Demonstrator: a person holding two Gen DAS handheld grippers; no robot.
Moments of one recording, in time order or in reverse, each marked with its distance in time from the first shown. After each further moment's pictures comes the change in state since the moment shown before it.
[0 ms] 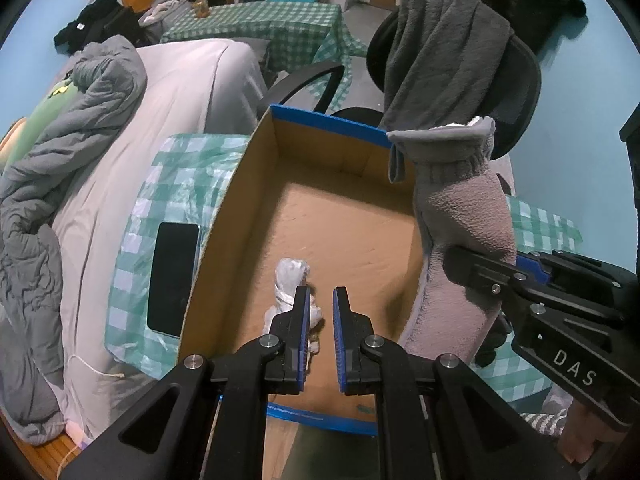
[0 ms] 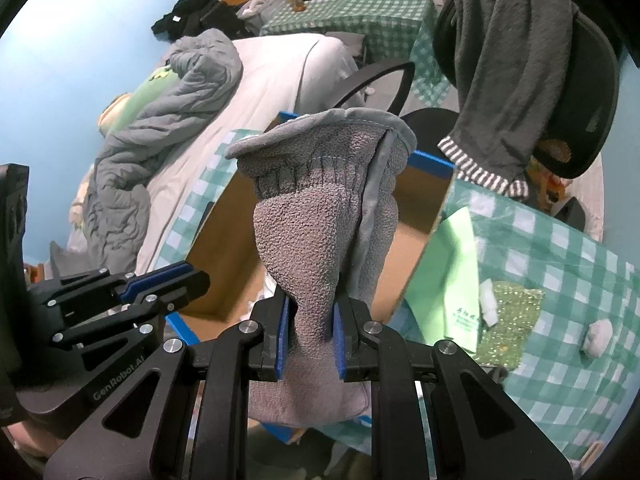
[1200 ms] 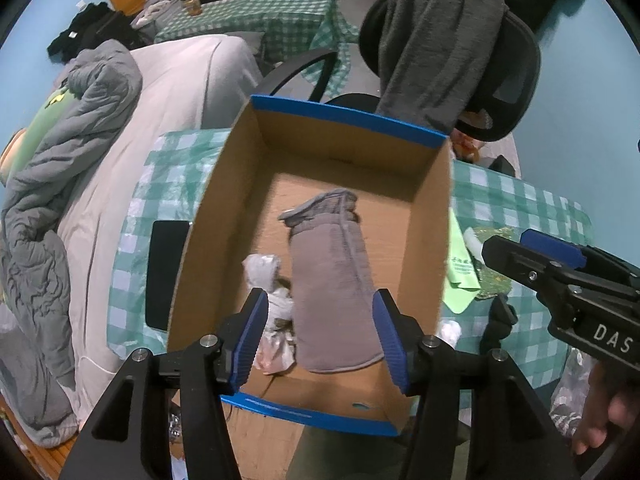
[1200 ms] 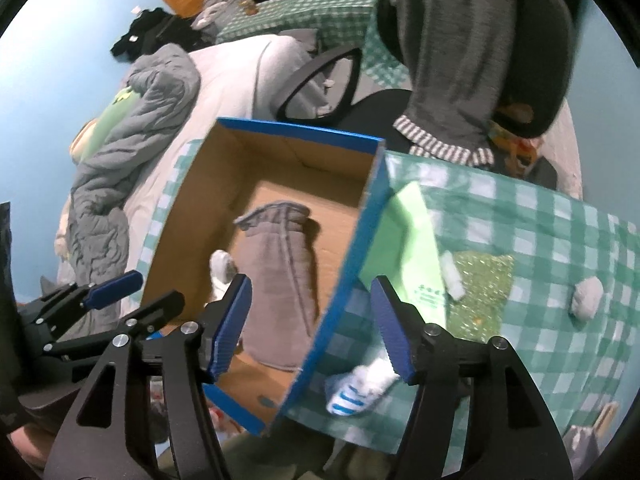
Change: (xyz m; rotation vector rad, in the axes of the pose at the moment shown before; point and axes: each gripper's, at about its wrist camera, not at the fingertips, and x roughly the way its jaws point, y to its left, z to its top) left arm 0.008 -0.031 -0.001 0.055 0.036 0.033; right arm -0.020 -0.056 -0.015 0.164 -0.006 -0.079
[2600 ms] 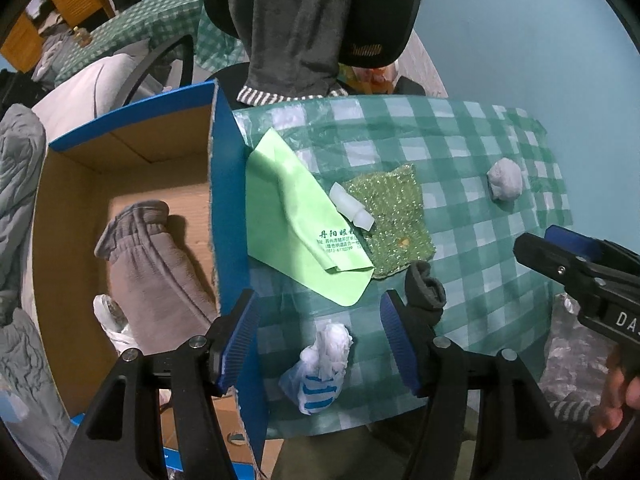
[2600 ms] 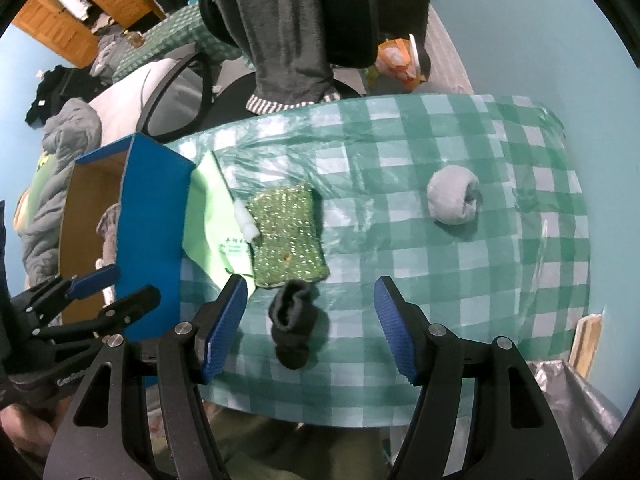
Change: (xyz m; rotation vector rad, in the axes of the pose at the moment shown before) left arm 0.066 -0.154 -0.003 0.290 0.123 -0.114; right arm -0.040 -0.171 -0.068 0.283 0.019 -0.171
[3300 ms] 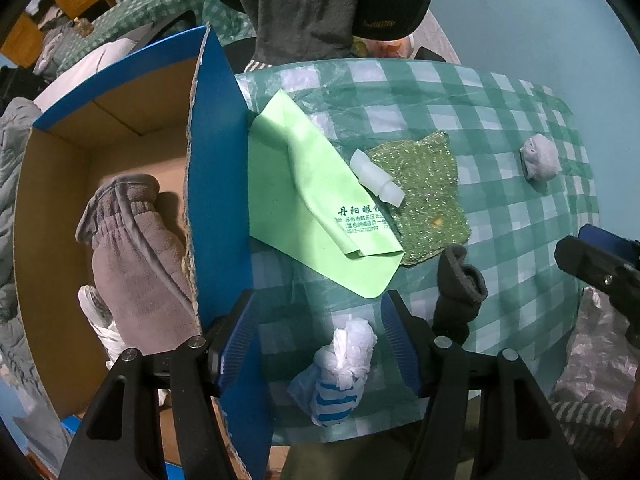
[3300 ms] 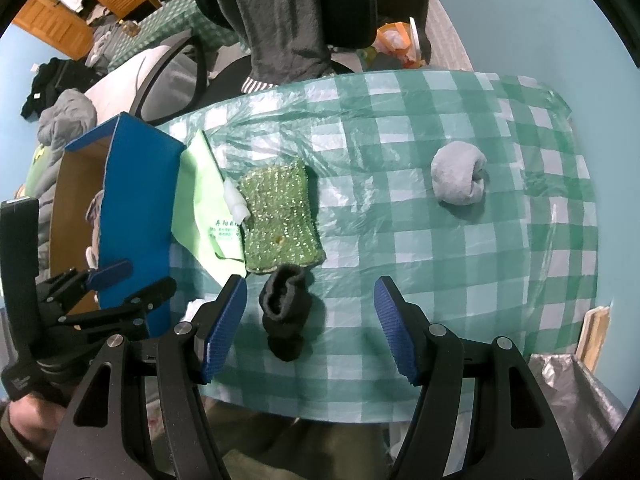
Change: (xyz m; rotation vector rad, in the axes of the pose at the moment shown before) left arm 0.038 0.008 -0.008 -0.007 0.058 0.043; right arm 0.015 0.001 -0.007 -0.001 0.048 0.000
